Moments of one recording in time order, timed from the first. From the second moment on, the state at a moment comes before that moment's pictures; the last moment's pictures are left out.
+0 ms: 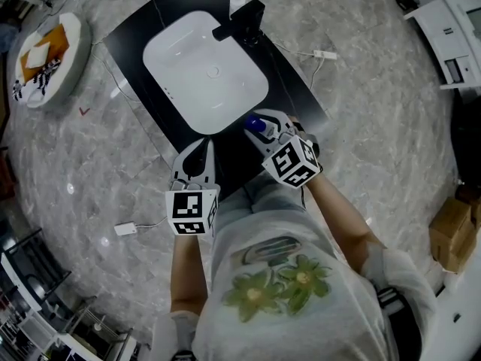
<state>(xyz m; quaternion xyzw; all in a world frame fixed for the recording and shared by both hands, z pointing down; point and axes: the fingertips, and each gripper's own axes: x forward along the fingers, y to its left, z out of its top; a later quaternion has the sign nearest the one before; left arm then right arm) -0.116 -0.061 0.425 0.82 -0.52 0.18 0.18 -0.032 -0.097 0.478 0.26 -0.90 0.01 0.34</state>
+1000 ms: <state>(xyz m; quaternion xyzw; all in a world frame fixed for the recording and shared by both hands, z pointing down) -0.074 -0.033 0.412 0.84 -0.48 0.20 0.15 0.024 -0.067 0.458 0.32 -0.89 0.02 0.31</state>
